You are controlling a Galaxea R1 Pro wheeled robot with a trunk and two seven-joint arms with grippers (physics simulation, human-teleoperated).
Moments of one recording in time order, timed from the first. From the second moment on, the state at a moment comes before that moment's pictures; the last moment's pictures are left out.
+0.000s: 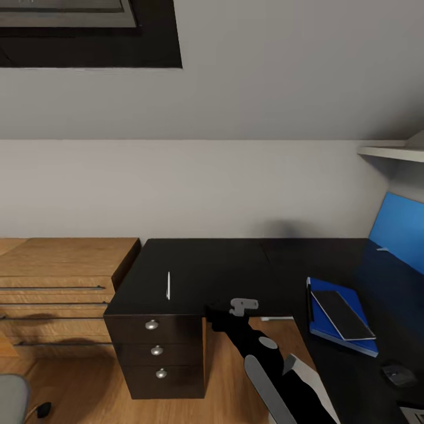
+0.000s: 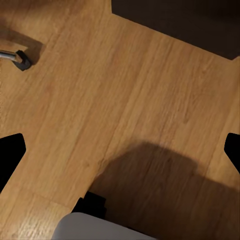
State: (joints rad) left arm -0.05 0.00 -0.08 -0.60 0.41 0.02 0.26; right arm -0.34 0.04 0.53 -1.40 -0.59 0.37 -0.32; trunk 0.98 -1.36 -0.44
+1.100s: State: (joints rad) left arm -0.05 0.00 -0.07 -0.62 0.41 -0.14 0.26; right arm -0.79 0.15 0.51 -0.77 -0.60 0.41 -0.57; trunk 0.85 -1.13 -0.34
